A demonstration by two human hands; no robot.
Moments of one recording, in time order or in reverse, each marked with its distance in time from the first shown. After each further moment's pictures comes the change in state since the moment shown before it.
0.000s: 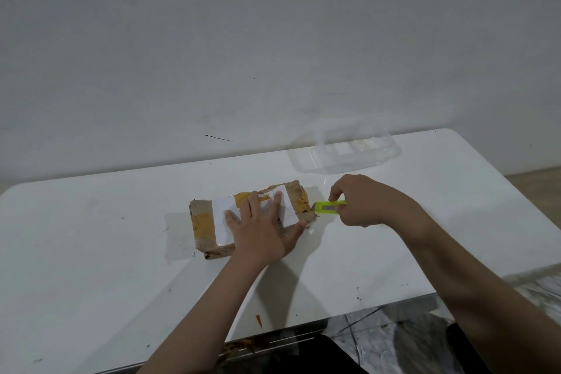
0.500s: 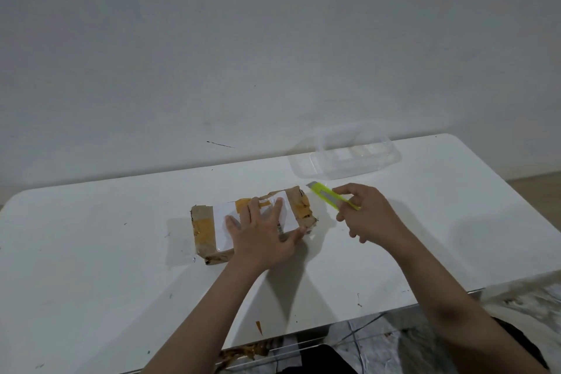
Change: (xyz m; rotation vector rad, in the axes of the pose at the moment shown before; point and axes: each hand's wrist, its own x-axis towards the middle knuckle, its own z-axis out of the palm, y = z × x) left_hand 0.002 -0.002 -0.001 -0.013 -0.040 0.011; right_hand 0.000 0.022 0.035 0.688 0.283 0.071
